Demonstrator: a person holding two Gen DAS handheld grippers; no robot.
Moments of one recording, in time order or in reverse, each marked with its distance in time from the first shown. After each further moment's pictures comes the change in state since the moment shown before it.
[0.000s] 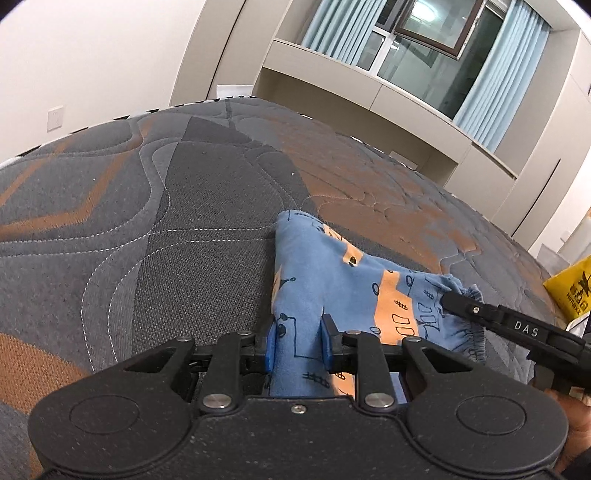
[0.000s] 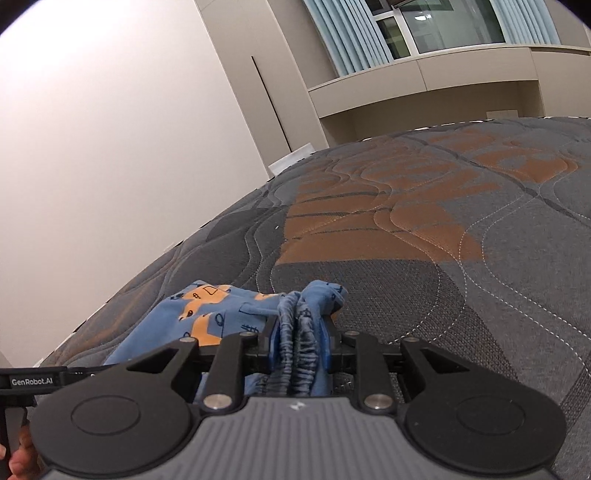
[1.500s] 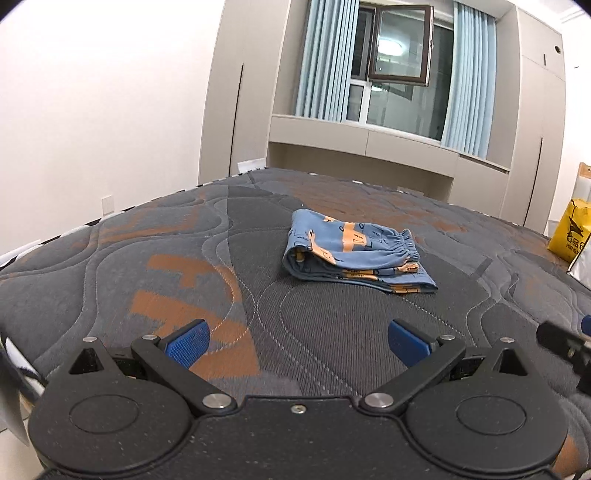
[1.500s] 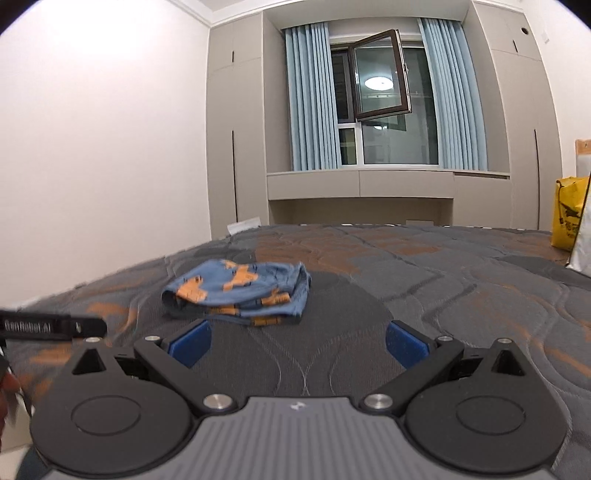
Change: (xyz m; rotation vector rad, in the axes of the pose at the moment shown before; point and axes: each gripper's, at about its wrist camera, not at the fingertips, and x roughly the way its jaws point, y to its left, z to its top) left arm -0.222 -0.042 -0.173 0.209 -0.246 0.153; right arm -0.258 0.129 -0.183 -0.214 -0.303 -0.332
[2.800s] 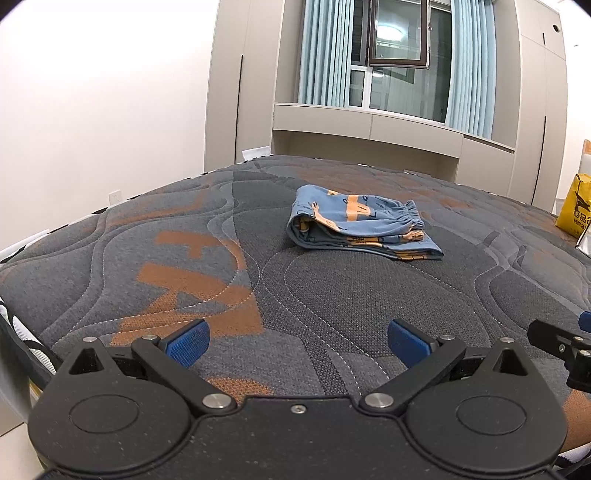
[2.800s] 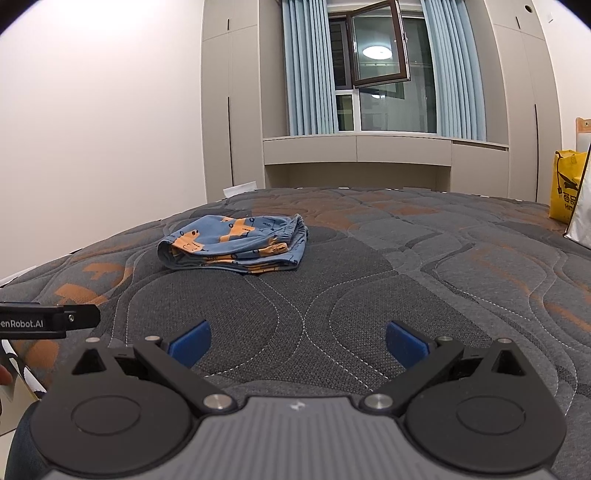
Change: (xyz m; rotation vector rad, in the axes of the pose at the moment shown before) left arm -0.002 -0.009 -0.018 0.036 0.043 0.036; right arm 0.005 -0.005 -0.024 0.016 0.110 0.005
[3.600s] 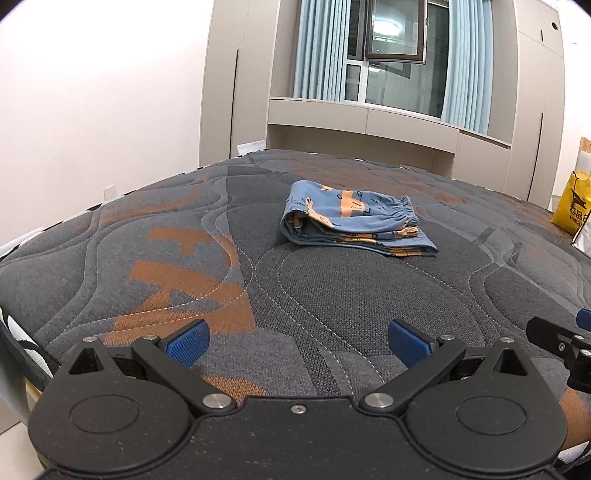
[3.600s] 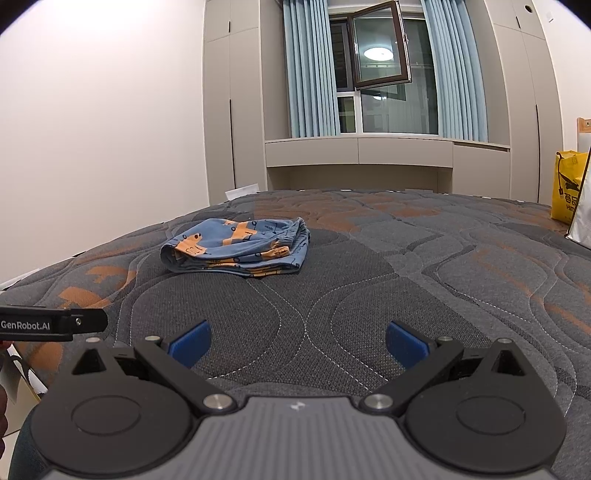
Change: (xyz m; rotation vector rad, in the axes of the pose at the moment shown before) left arm 0.002 -0.003 0.004 0.006 0.021 -0.018; right arm -0.003 0.000 0.003 0.002 -0.006 0.007
